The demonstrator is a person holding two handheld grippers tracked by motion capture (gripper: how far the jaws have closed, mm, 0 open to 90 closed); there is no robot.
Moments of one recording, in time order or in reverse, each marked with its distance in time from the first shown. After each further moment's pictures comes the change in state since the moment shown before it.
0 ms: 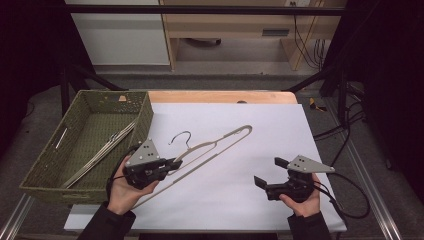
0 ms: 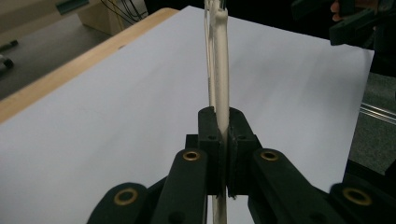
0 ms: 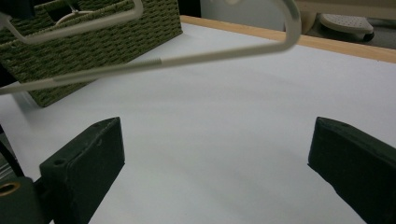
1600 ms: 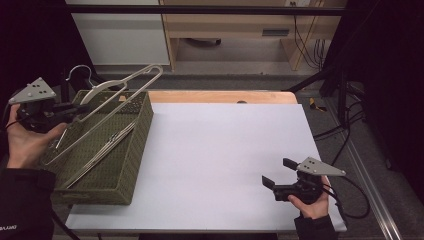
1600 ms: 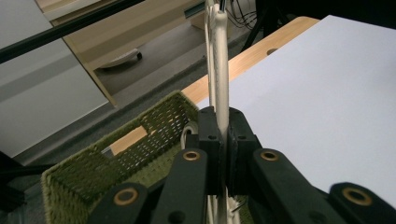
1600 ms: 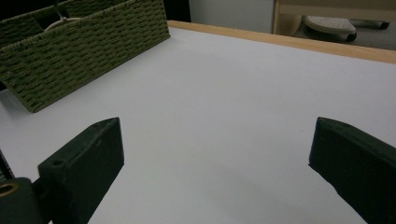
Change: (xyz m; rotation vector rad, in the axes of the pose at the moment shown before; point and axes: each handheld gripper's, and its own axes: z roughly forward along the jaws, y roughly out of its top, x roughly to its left) left arm 0.164 0.003 -0.150 0.030 0.361 -0.032; right arm -0.008 -0.005 -0.015 -0.025 -0.043 0.033
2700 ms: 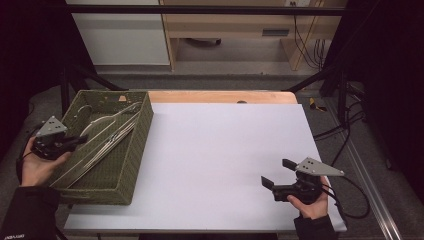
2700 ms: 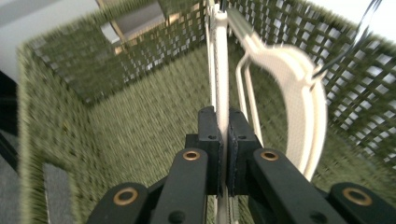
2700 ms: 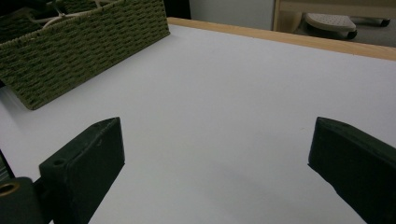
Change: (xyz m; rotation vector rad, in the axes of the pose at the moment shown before) left arm 0.015 -0.125 0.047 0.186 0.067 -0.074; right arm 0.001 -0.001 0.001 0.011 0.000 -0.005
